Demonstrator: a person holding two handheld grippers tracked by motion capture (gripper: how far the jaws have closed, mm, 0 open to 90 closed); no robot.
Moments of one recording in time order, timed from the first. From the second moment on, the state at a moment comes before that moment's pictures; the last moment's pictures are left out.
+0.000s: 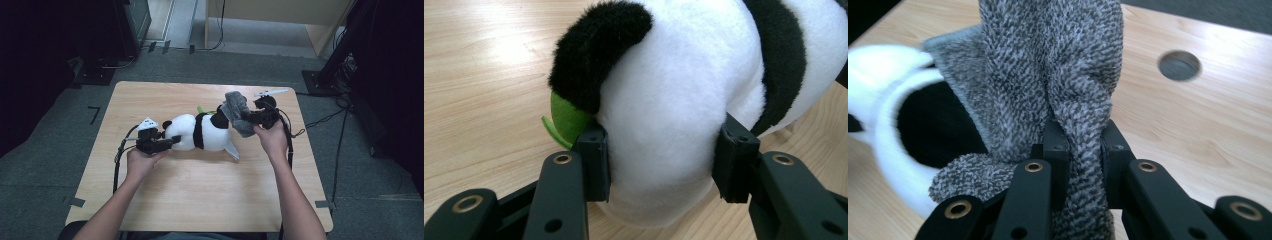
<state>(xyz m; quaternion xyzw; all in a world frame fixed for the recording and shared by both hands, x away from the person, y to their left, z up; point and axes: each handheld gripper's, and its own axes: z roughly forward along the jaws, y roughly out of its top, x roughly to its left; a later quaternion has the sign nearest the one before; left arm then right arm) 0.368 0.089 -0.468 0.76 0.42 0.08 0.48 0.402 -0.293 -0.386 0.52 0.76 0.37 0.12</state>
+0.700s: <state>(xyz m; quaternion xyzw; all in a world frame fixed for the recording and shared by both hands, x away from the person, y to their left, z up) 0.364 0.085 -0.464 0.76 0.42 0.09 0.48 0.390 -0.184 -0.333 0.40 0.79 0.45 0.10</state>
